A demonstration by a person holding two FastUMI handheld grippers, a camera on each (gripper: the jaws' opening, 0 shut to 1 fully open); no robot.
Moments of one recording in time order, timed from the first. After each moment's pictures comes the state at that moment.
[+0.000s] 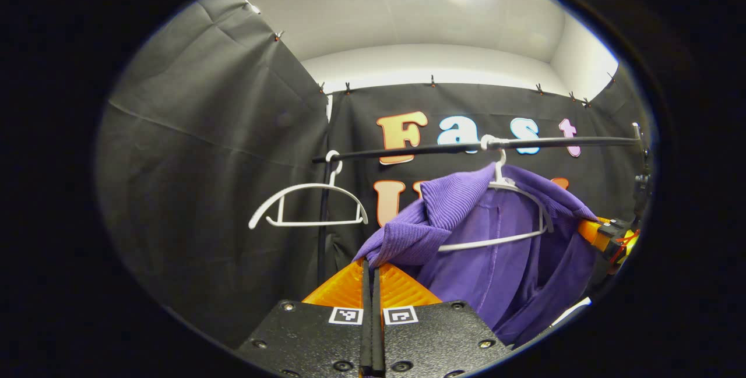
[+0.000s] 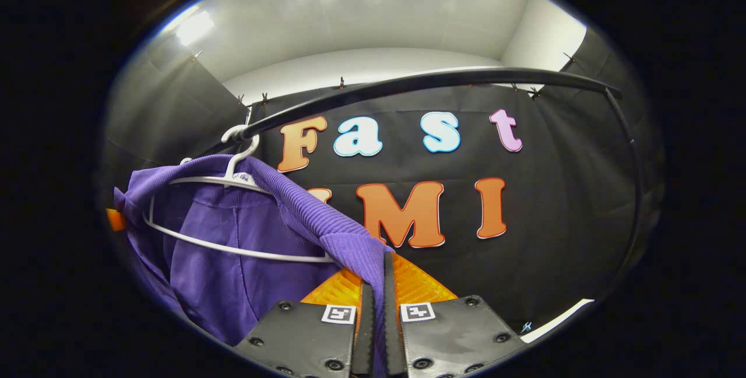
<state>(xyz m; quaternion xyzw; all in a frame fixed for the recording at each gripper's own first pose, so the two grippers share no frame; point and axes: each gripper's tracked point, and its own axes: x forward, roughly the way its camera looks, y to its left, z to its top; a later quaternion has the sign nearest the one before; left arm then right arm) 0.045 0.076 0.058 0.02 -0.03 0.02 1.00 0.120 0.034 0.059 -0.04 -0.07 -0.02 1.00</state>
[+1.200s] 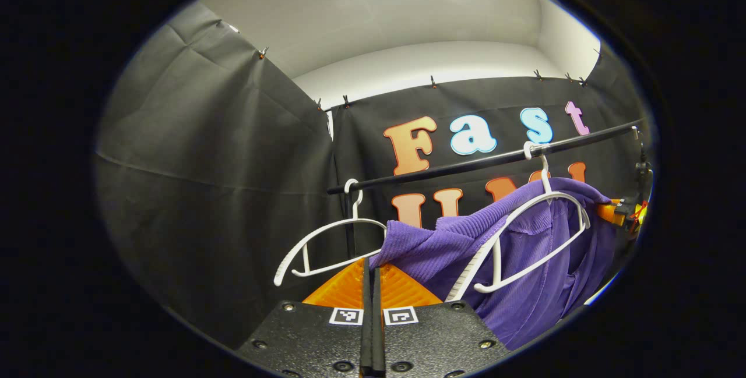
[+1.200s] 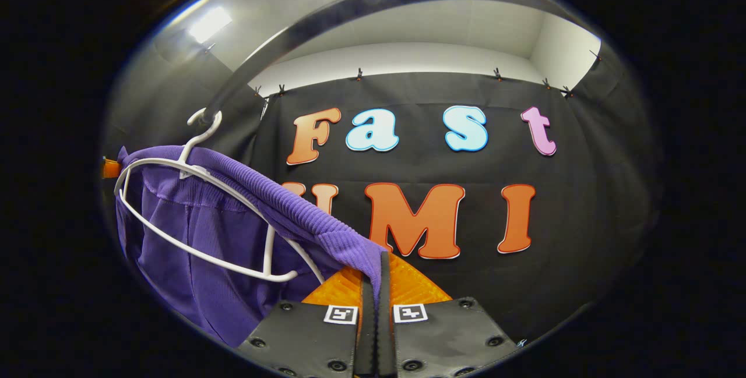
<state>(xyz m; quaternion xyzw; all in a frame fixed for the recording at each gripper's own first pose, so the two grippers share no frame) 0.105 0.120 0.094 0.09 -0.04 0.03 0.99 0.215 0.002 0.041 -0.06 -0.04 0.06 1.00</state>
